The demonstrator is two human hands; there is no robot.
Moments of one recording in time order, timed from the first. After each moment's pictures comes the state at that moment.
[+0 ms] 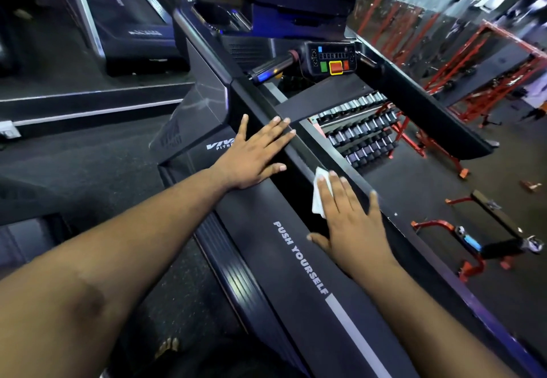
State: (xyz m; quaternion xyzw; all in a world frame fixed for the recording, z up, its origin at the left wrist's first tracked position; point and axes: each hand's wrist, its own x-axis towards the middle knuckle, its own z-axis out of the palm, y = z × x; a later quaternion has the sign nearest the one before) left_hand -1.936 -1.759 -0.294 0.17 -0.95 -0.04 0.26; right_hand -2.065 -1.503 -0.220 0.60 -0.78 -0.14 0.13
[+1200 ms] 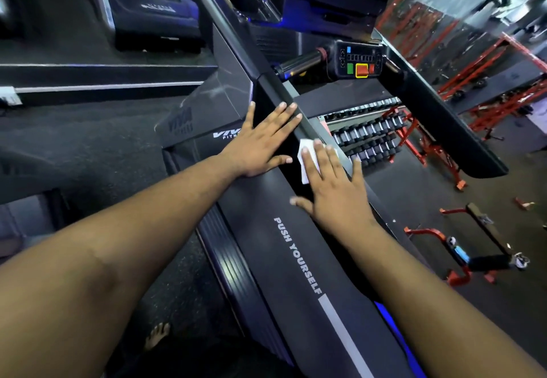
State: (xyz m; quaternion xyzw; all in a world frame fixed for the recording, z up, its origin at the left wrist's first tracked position) left_hand -1.924 -1.794 -0.301 0.22 -0.94 -0.04 0.25; right_hand -2.052 -1.605 -0.222 0.64 -0.73 -0.17 0.16
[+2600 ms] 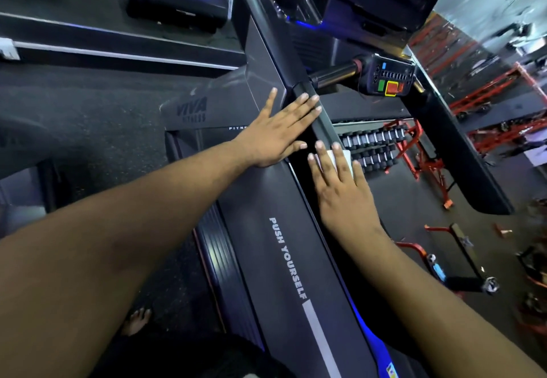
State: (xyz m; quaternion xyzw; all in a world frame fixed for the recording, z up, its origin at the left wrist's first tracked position) left_hand -1.919 -1.850 -0.310 0.22 -0.93 -0.03 0.30; right_hand -2.056 -1.660 -0.235 0.68 -0.65 -0.24 0.24
